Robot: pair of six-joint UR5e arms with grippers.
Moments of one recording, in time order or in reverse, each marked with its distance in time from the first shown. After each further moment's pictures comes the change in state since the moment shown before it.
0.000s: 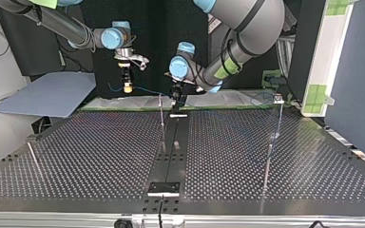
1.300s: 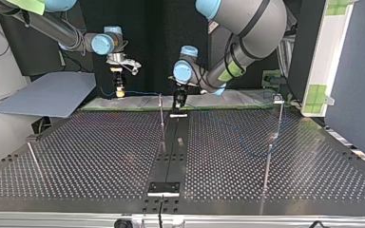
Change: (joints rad) left arm 0.034 -0.011 0.009 -0.001 -0.001 -0.029; right arm -0.081 0.000 -0.032 0.027 -0.077 -0.034
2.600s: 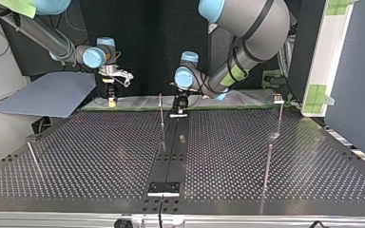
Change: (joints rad) left arm 0.025 0.000 0.050 -0.035 -0.016 0.018; right arm -0.054 -0.001 -0.130 0.140 -0.010 -0.017
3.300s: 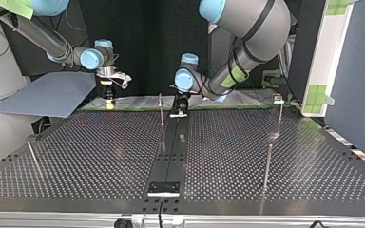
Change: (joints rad) left arm 0.006 0.000 0.018 -0.011 0.000 -0.008; right arm -0.017 0.000 -0.010 -0.014 -0.028 0.007
